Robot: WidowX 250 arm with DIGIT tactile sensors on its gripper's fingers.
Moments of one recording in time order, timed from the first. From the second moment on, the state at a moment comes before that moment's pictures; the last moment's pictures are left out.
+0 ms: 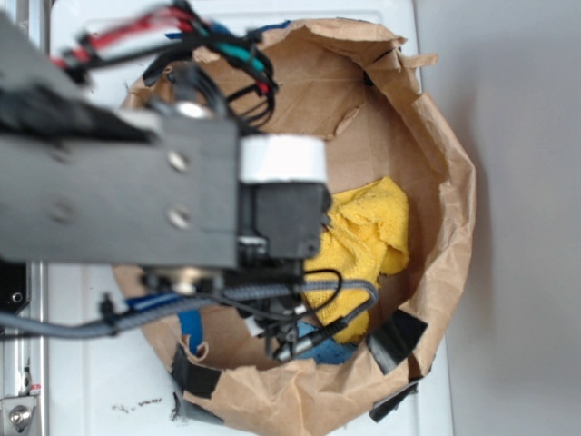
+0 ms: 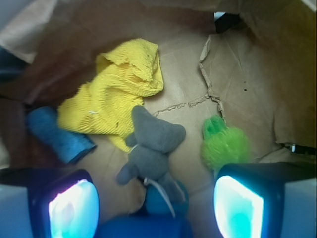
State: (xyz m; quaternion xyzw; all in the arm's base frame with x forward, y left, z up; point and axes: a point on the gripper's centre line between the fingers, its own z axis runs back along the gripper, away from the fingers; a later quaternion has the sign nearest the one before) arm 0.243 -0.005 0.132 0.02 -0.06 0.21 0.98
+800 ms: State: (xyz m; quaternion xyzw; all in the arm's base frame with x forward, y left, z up) arm 0.264 -0.006 0.084 0.01 -0.02 0.24 0.97
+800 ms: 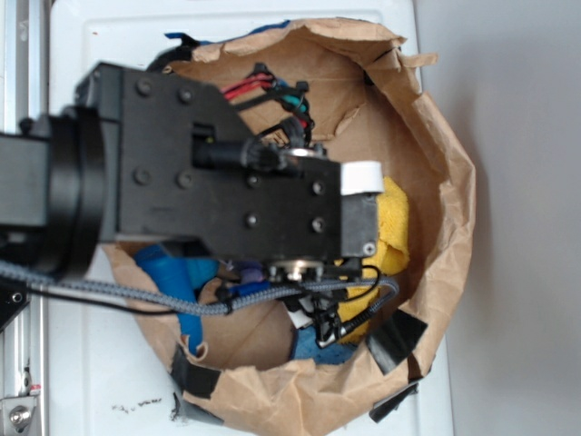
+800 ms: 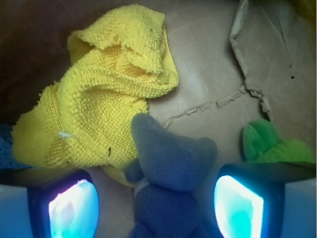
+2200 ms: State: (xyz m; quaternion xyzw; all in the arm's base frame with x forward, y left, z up) arm 0.245 0.006 0.072 -0.04 -0.04 0.19 0.98
